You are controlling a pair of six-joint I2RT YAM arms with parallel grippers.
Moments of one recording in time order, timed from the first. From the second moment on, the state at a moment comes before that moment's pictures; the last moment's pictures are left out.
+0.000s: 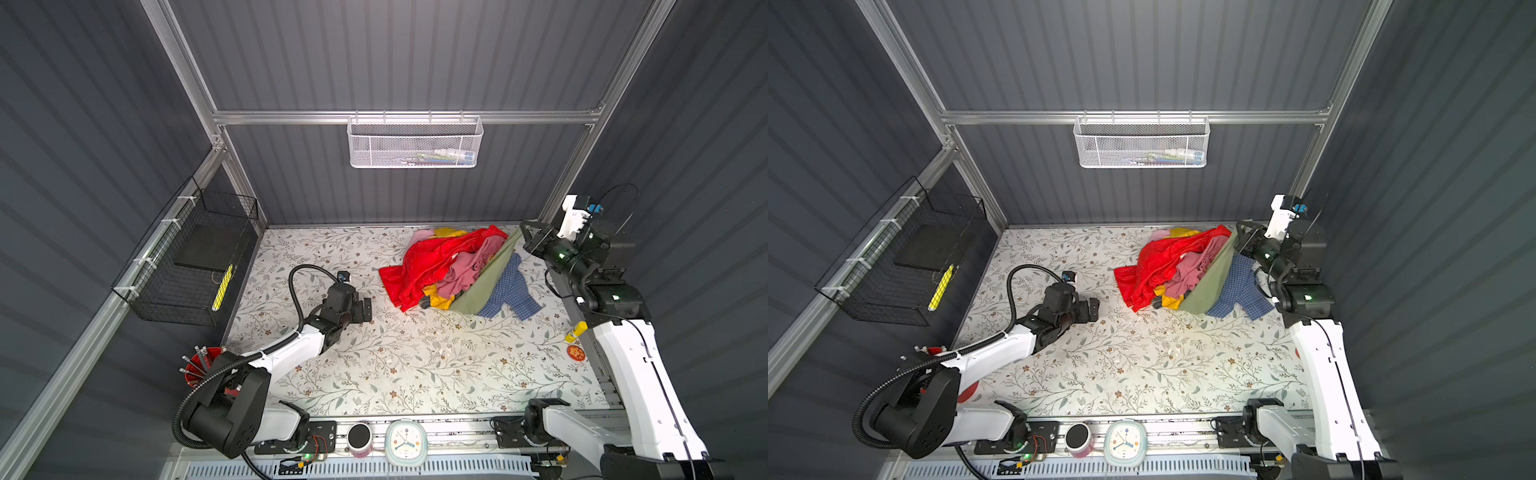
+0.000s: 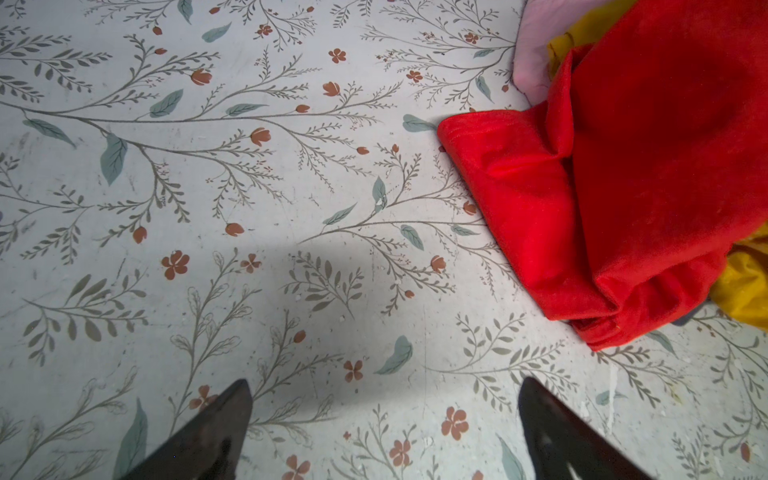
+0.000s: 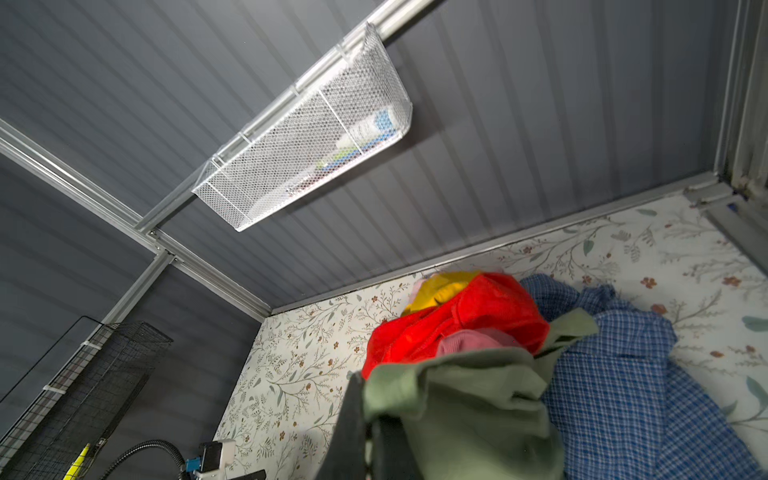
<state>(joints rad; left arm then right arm) -0.50 1.35 0.64 -0.01 -0.17 -0.33 0.02 1.05 1.31 -0.40 -0.30 0.53</state>
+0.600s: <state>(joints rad) -0.53 1.41 0.68 -0.01 -0.18 -0.33 0.11 1.26 1.78 -0.60 -0.35 0.39</state>
